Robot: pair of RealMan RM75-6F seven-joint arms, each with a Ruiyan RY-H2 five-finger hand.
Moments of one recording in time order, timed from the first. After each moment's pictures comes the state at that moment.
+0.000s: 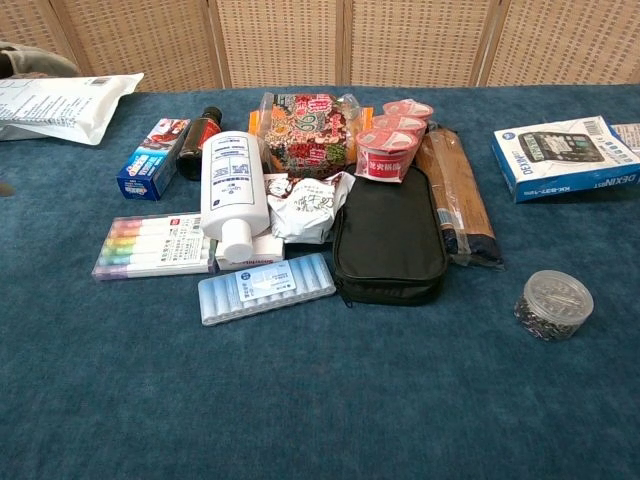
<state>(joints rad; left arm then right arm) -0.46 -1.21 -0.08 -1.40 1.70 1.18 -0.06 0.12 -1.15 0.12 -1.74 -1.43 1.53 -0.19</state>
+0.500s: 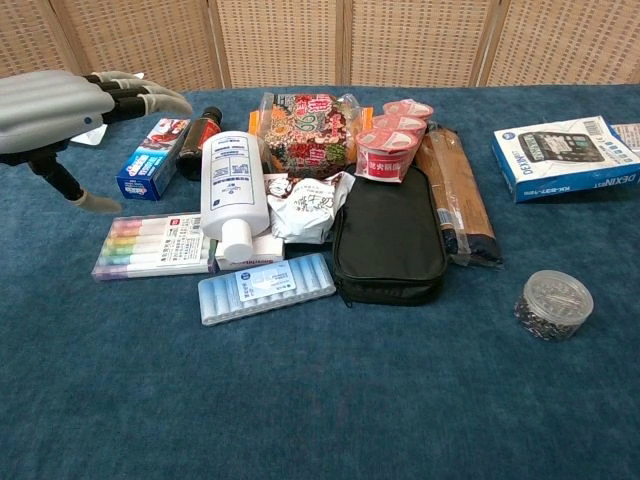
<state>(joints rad) -0.64 -1.42 -0.07 -1.20 1.73 1.08 0.00 0.10 -1.14 0.13 -1.74 -1.43 1.56 -0.17</state>
